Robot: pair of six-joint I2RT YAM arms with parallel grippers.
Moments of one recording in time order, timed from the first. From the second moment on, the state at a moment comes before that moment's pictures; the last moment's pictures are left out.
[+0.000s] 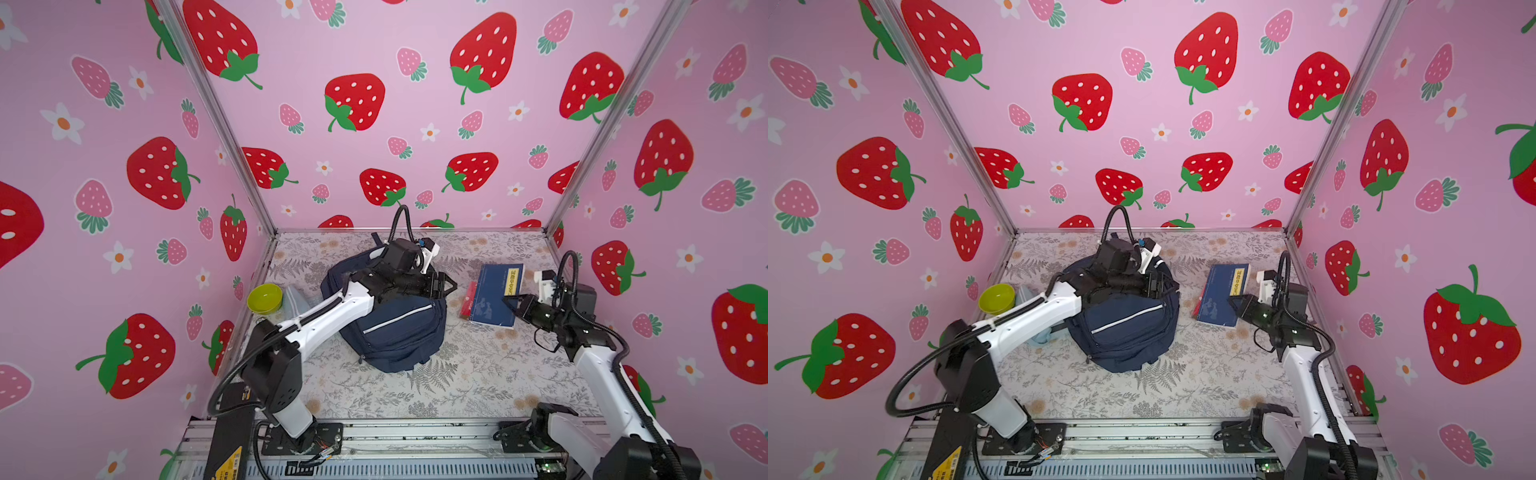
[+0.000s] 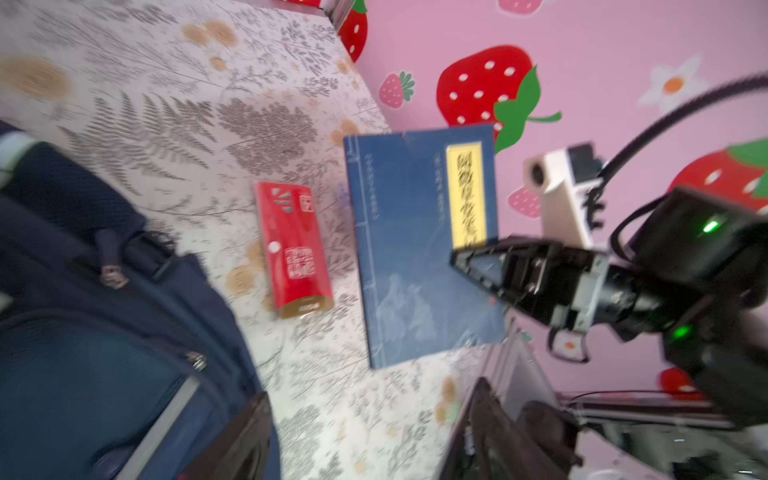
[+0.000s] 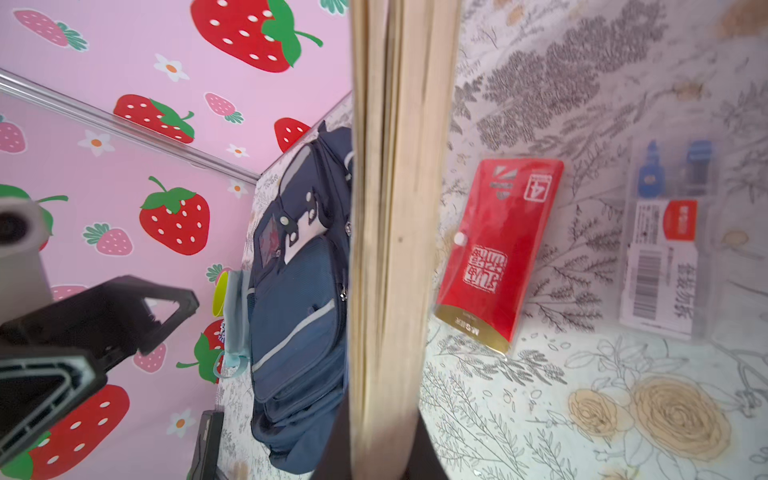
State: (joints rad) left arm -0.72 1.58 1.35 -0.40 0.37 -0.39; right arm -0.02 0.96 0.68 -0.31 -0.68 0.48
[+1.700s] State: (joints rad) left arm -0.76 1.47 1.37 -0.70 0.15 -0.29; right arm 0.25 0.72 0.64 -0.35 -0.54 0.68
